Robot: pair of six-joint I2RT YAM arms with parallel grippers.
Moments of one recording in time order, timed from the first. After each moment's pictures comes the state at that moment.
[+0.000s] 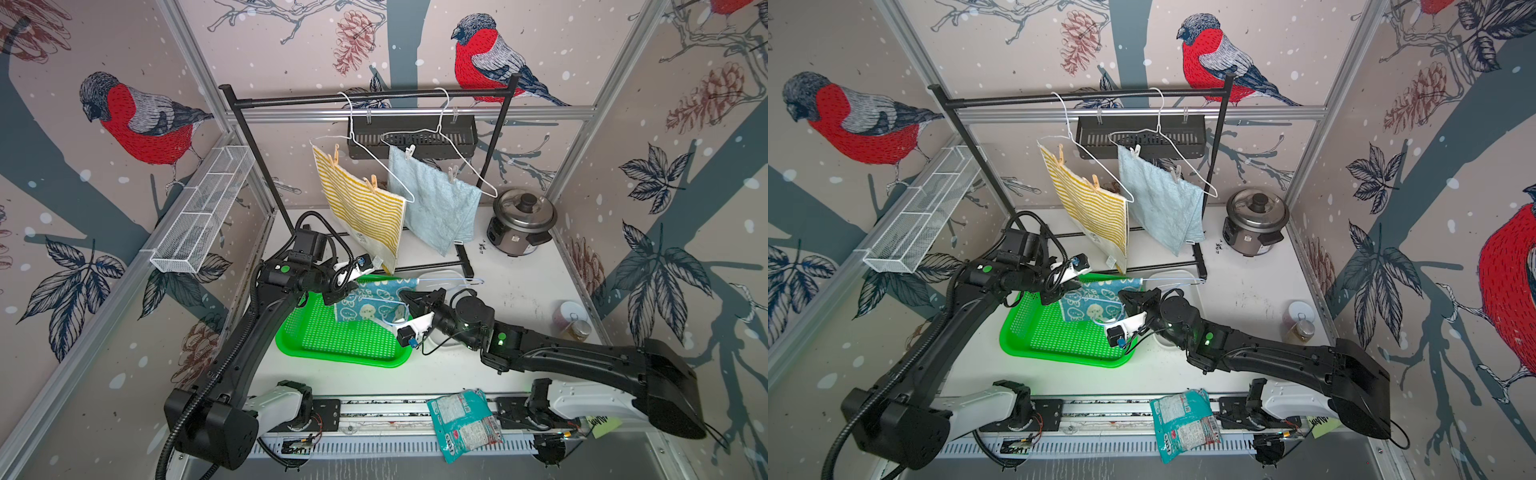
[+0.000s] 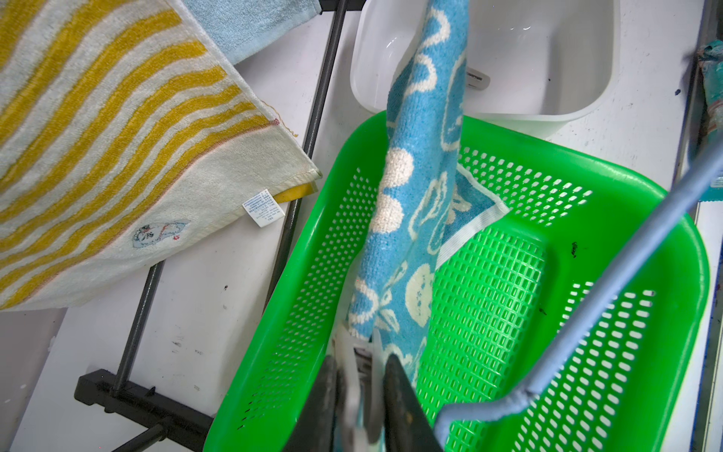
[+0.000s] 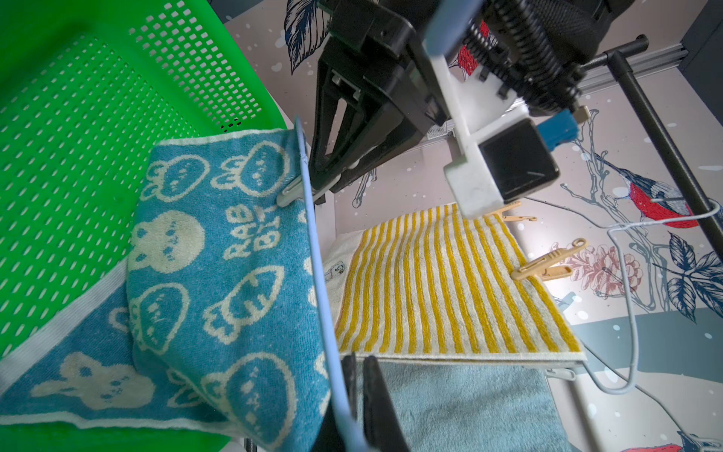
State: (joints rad) left arm -0.26 1.19 1.17 -0.97 0.43 0.95; right arm 1.14 1.18 0.66 0.40 0.17 -1.22
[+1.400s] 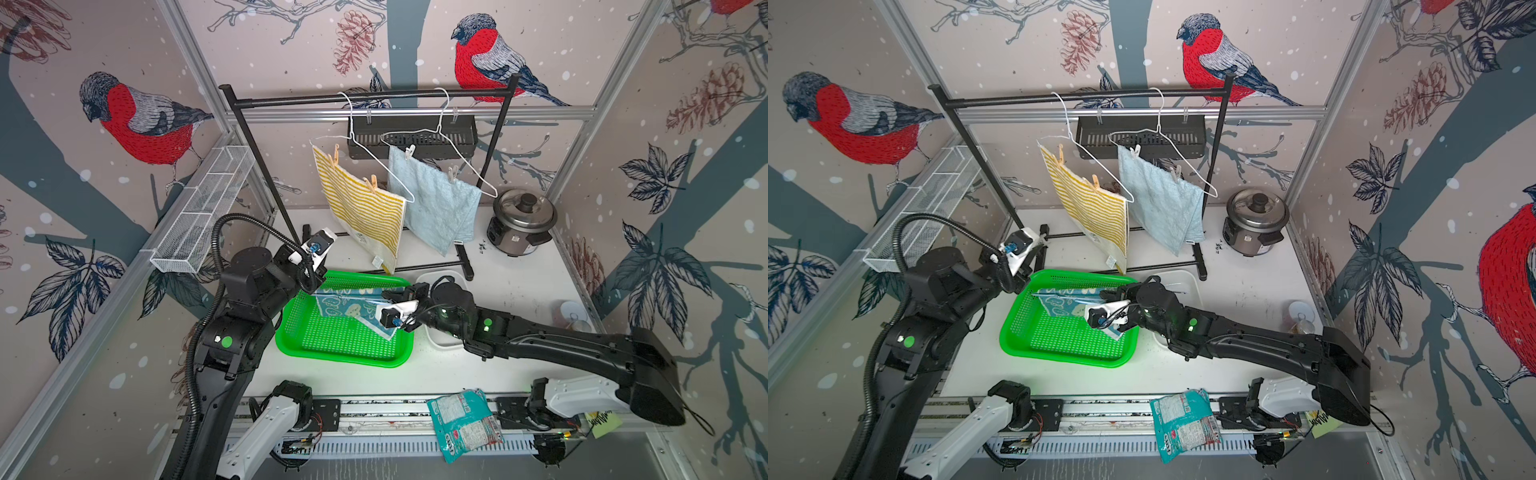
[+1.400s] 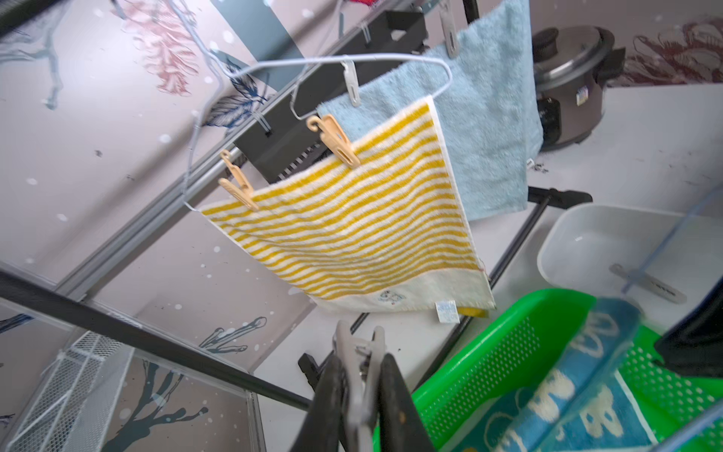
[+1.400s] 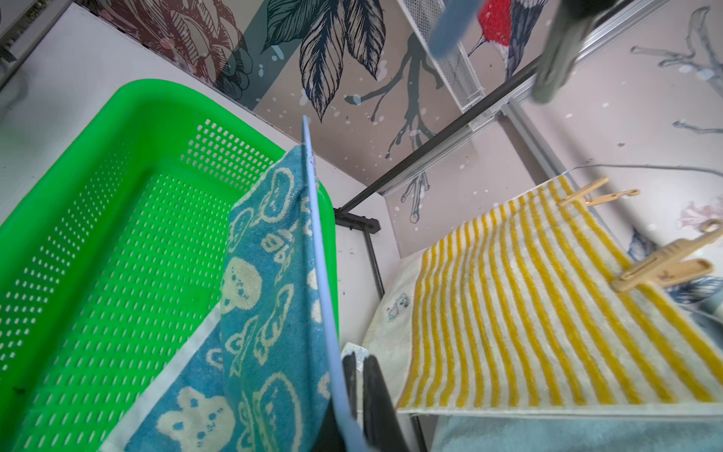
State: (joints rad) left arm -0.26 0.76 1.19 -0.58 0.18 0.57; right arm 1.16 1.35 0.92 0.16 0.07 -0.80
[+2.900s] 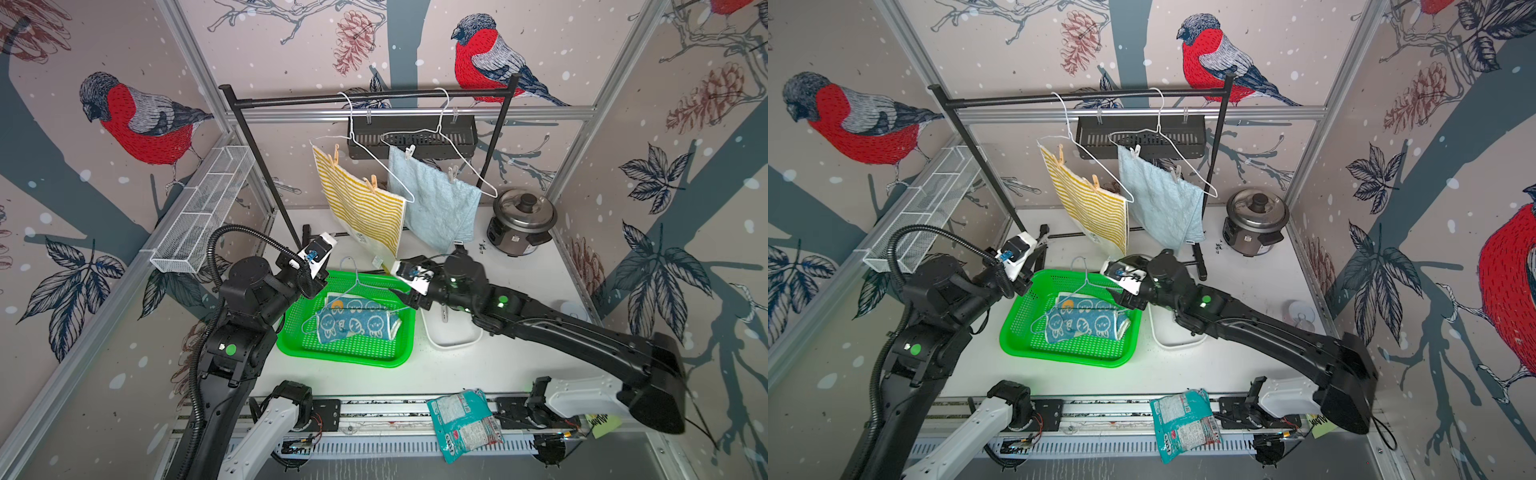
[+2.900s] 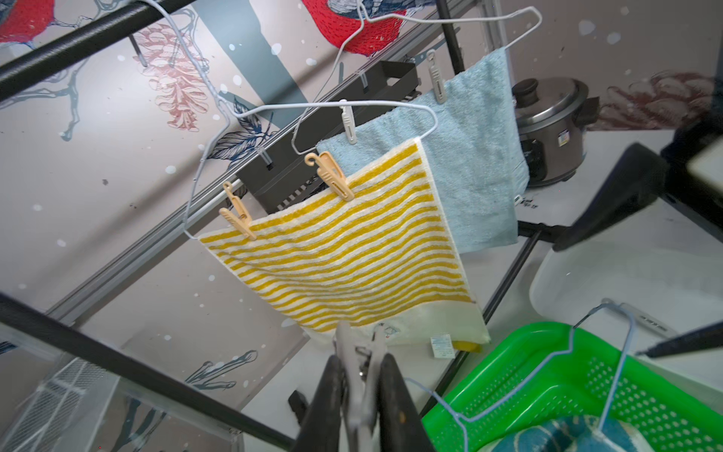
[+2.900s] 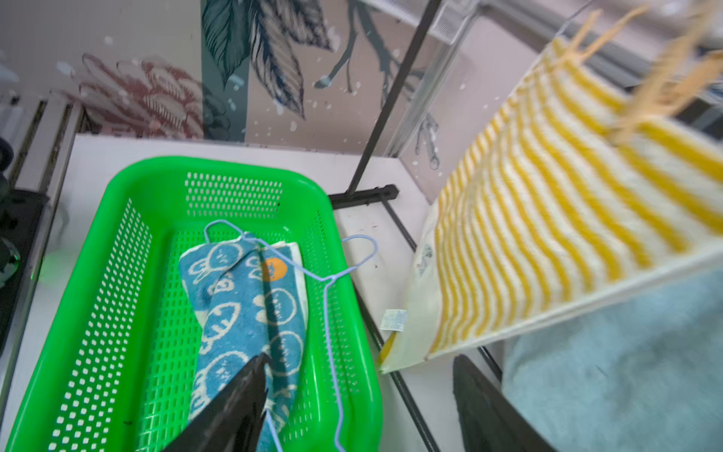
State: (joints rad) left arm -0.26 0.72 1.06 -0.45 0.30 0.53; right arm 0.96 1.20 1.00 -0.04 -0.08 -0.41
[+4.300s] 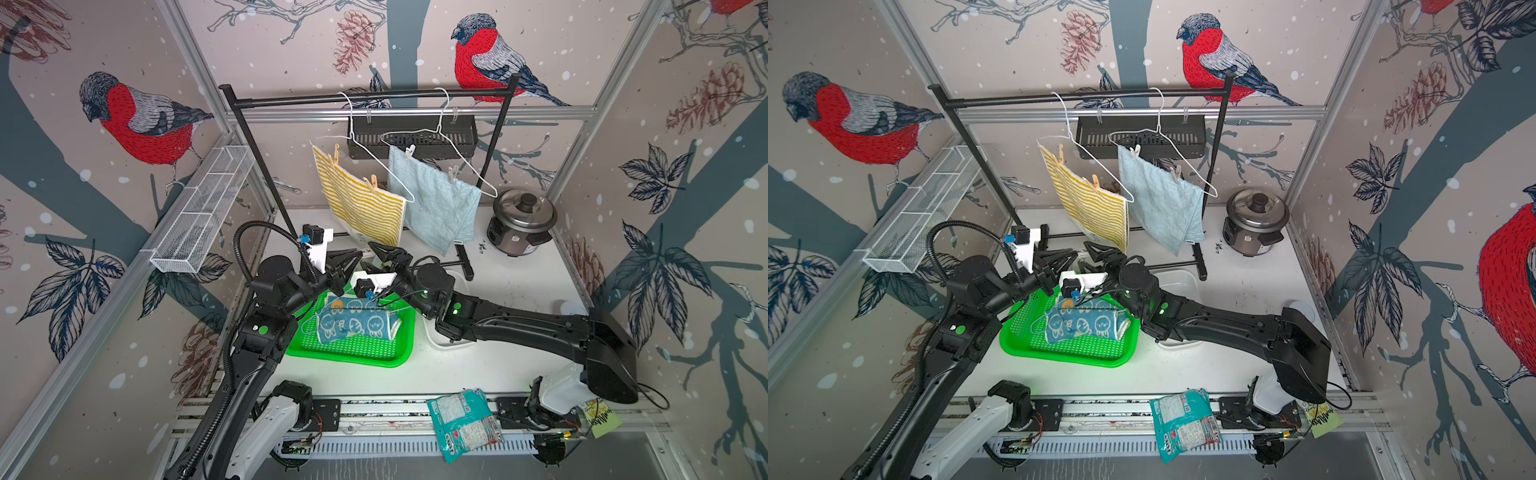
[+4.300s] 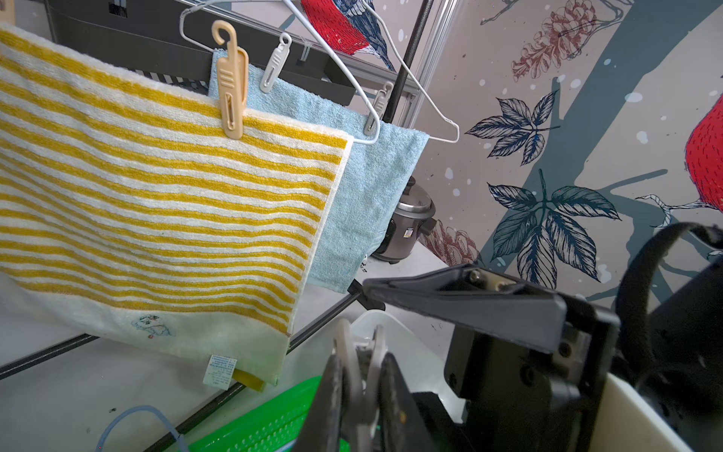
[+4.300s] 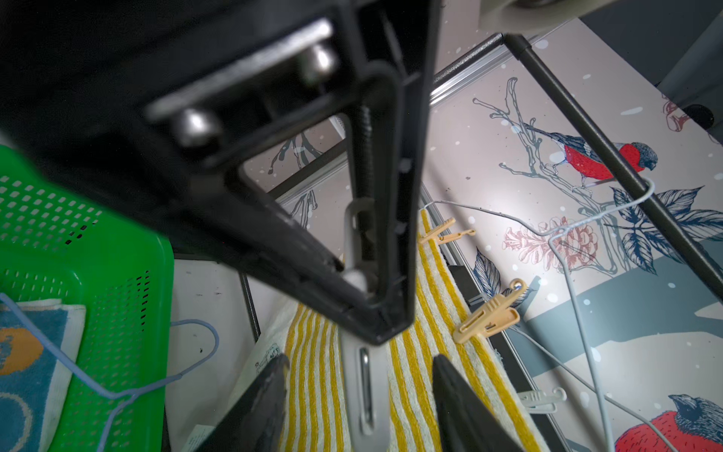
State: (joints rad) left arm -0.26 0.77 0.84 -0.15 0.57 -0.25; right arm 1.13 1.56 1.13 0.49 0.24 -1.04
